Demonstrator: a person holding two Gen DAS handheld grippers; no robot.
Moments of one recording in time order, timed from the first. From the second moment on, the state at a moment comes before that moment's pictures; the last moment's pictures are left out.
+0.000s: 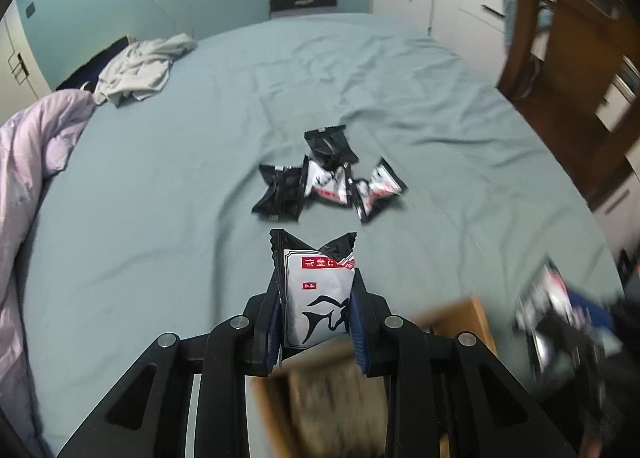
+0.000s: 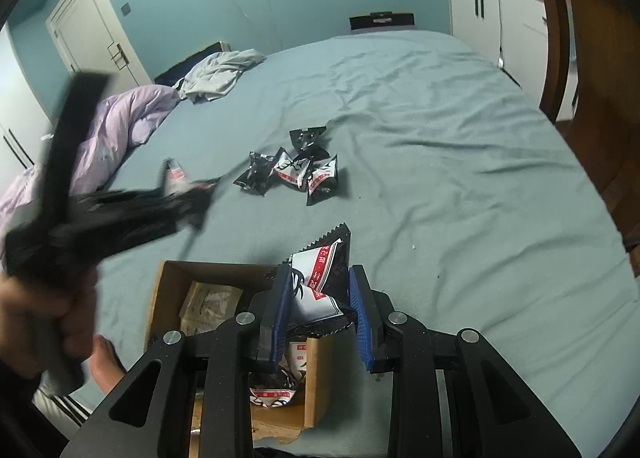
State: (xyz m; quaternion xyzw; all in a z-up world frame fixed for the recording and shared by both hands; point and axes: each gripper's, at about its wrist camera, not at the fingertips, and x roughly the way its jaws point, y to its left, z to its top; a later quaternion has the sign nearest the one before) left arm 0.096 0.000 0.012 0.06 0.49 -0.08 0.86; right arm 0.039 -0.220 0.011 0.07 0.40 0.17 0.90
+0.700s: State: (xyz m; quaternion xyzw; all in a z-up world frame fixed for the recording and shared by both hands) left arm 0.030 -0.020 -0.041 0.10 0.52 -0.15 0.84; right arm 0.033 -0.186 0.009 -0.01 0.41 0.15 0.90
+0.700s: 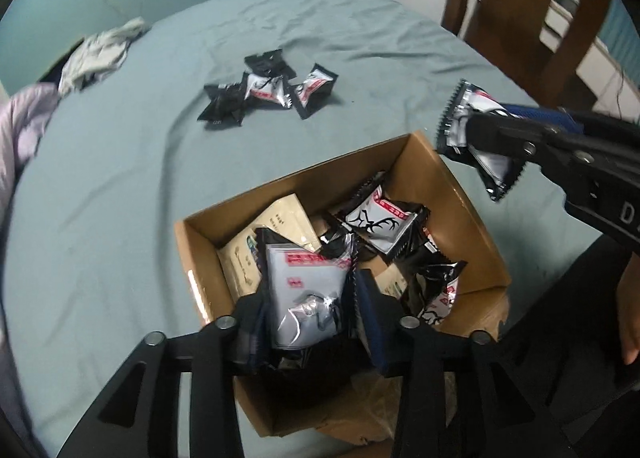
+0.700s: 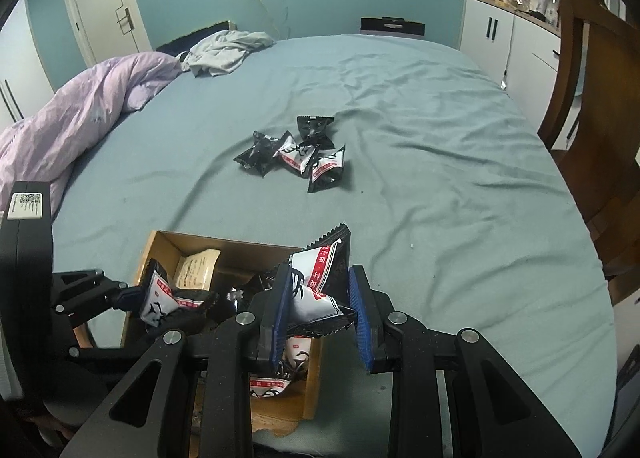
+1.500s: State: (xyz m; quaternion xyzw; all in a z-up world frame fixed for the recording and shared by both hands) left arm 0.008 0.013 0.003 0.12 0.46 -0.08 0.88; right arm 0.010 -0.171 0.008 -0.05 0.42 0.19 0.89
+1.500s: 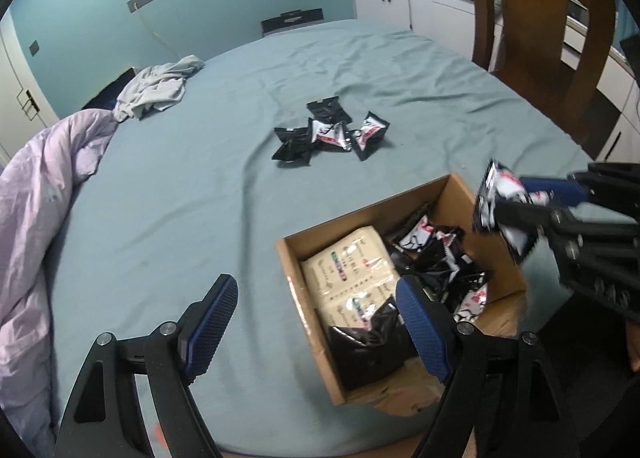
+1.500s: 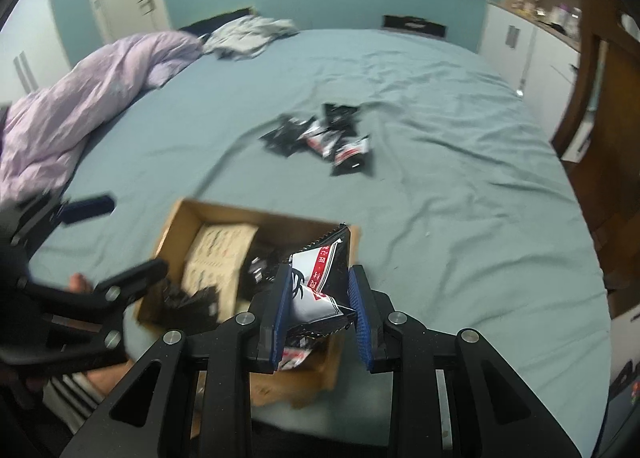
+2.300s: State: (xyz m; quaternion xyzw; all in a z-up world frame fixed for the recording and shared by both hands) left arm 0.015 0.018 0.000 0.11 0.46 -0.05 0.88; right arm 0.025 -0.168 0.004 -0.02 0.43 0.22 0.88
